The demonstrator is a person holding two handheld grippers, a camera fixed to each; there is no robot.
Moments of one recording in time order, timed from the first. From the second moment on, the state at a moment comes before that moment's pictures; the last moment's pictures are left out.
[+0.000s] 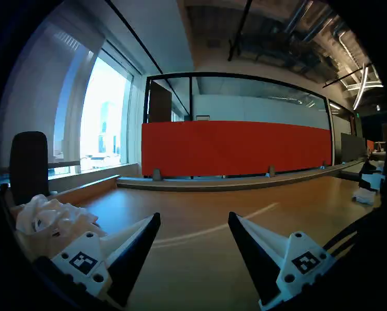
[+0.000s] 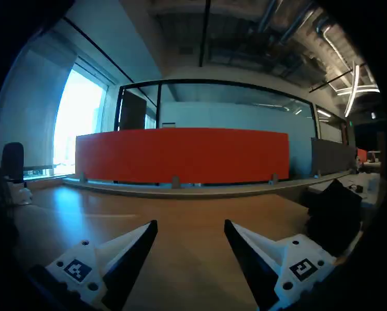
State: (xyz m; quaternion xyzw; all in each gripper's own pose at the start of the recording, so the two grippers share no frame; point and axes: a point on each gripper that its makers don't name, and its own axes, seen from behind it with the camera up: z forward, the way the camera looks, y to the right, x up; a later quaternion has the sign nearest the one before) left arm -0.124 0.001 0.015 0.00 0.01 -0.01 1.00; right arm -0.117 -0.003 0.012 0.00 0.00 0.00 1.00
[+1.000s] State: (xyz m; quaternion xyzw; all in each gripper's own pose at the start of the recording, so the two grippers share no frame) left arm -0.121 0.001 0.014 0.00 0.01 -0.01 1.00; right arm -0.117 -0.003 0.013 0.00 0.00 0.00 1.00
